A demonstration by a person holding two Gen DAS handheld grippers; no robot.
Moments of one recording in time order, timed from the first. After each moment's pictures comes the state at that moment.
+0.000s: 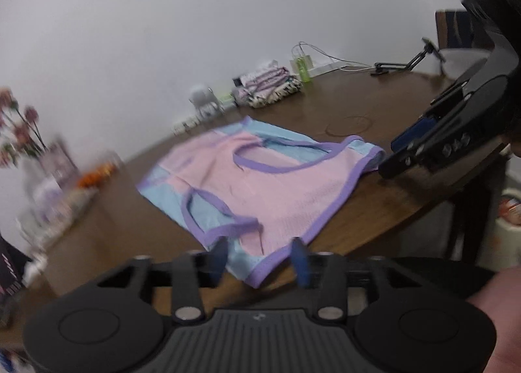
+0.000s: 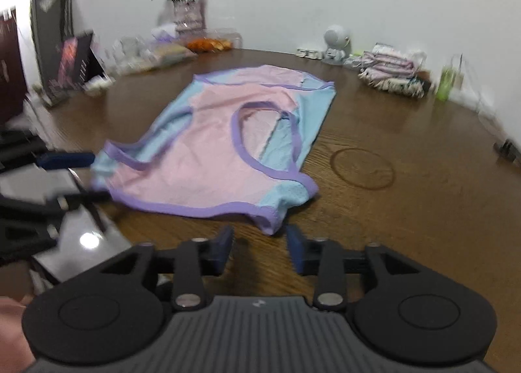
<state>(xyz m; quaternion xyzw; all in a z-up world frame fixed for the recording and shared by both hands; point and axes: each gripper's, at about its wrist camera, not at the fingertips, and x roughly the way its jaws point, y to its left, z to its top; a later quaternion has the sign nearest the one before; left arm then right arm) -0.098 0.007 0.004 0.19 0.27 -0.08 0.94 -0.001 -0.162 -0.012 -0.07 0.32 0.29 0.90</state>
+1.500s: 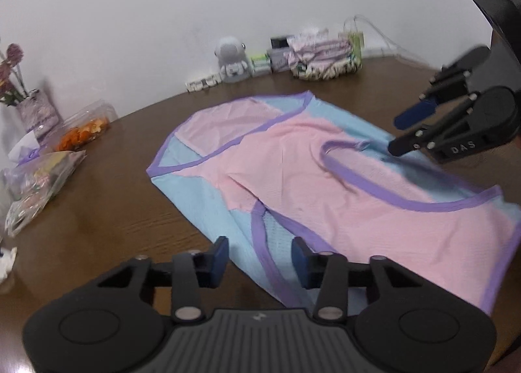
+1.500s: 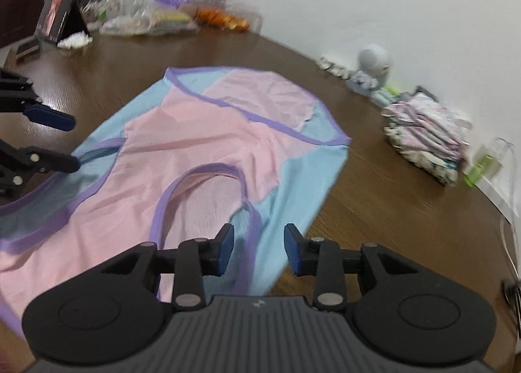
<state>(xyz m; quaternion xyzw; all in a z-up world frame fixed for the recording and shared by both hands) 0.089 0.088 0.002 0.14 0.35 -0.05 0.93 0.182 -0.070 0.005 -0.25 0.32 0.30 0.86</state>
